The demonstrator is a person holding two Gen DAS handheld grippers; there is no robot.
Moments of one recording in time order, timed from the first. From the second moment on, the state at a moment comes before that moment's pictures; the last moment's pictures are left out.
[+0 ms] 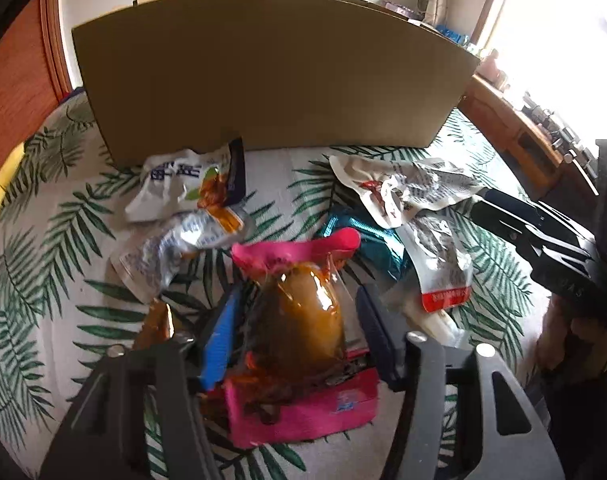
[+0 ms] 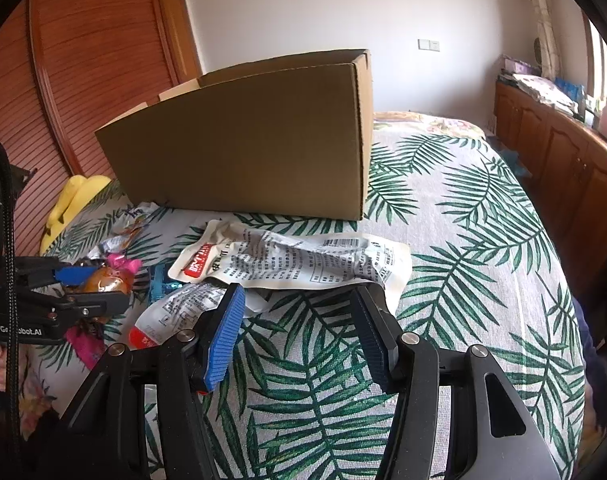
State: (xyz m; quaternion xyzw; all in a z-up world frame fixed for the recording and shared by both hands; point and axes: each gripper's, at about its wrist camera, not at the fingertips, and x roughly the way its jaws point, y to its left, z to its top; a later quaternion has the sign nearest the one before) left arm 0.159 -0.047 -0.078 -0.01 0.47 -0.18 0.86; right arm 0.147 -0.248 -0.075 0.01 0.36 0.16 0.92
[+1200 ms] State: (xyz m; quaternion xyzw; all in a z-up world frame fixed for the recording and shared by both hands) left arm 0.150 -0.019 -0.054 -0.04 0.42 -0.23 0.87; right arm 0.192 -0.233 -0.075 -0.06 0.44 0.24 0.86
